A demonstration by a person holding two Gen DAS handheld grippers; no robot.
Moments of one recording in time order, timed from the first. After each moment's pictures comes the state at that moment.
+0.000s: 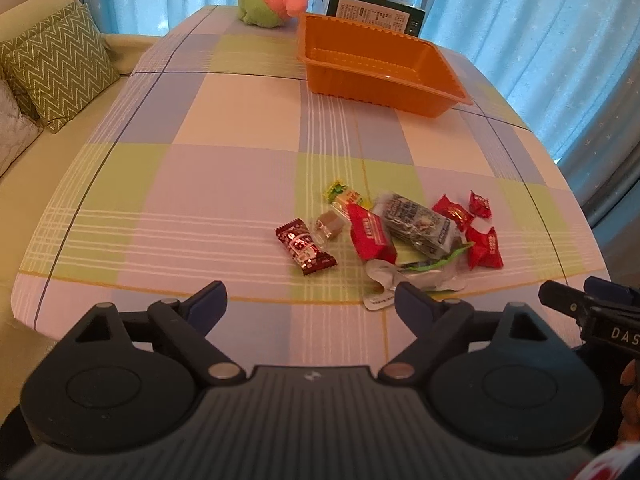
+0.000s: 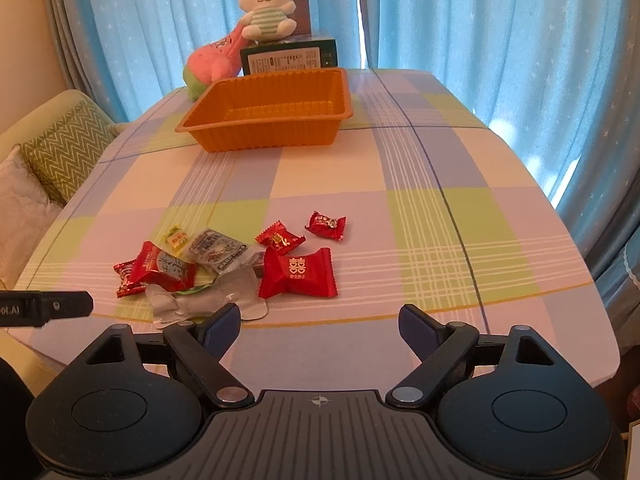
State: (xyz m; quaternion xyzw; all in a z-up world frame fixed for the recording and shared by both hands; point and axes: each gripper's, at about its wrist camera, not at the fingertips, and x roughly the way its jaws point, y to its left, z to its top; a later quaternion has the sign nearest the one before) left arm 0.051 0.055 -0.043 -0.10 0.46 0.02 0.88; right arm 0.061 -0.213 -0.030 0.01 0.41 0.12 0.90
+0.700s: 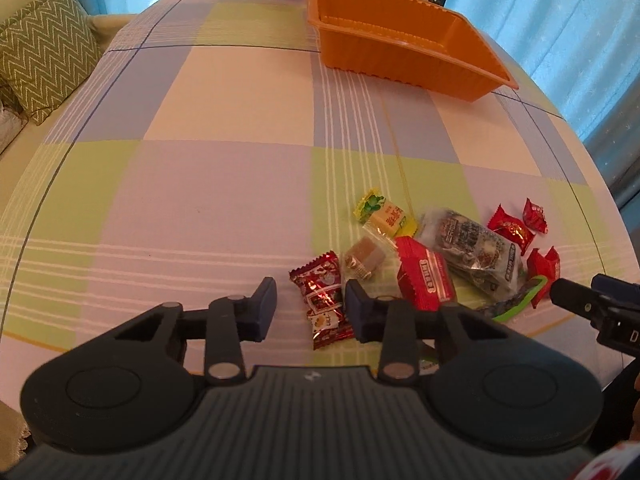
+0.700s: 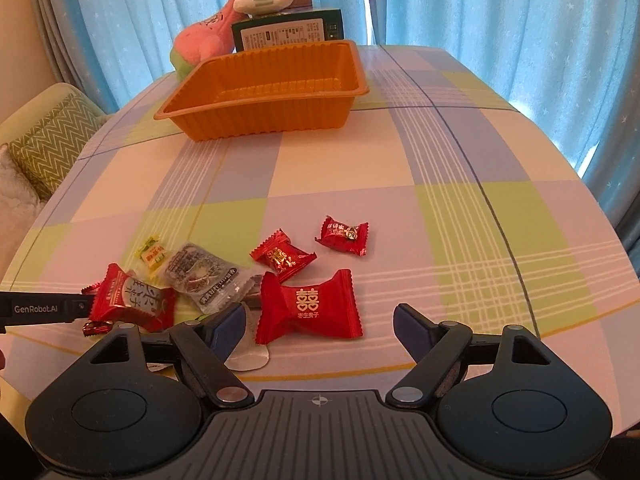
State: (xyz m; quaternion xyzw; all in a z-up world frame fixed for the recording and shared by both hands) left arm 0.122 0.068 -0.097 -0.09 0.49 0.01 0.87; right arm 0.123 -0.192 -0.070 0.02 0.44 0.12 0.89
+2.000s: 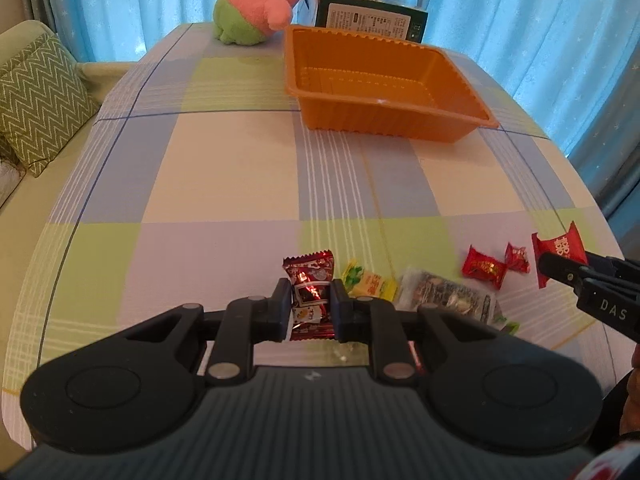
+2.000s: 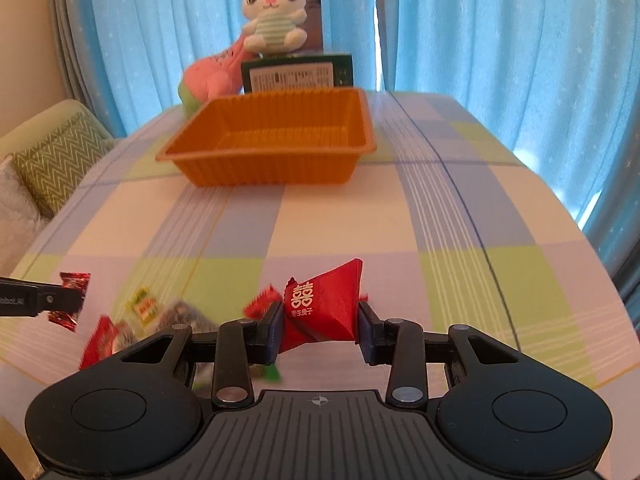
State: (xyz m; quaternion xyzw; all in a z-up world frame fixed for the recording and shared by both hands) left arm 0.146 0.063 -0.054 -0.06 0.45 0.00 0.89; right arm 0.154 -0.189 -0.048 0.00 0.37 0.14 0.92
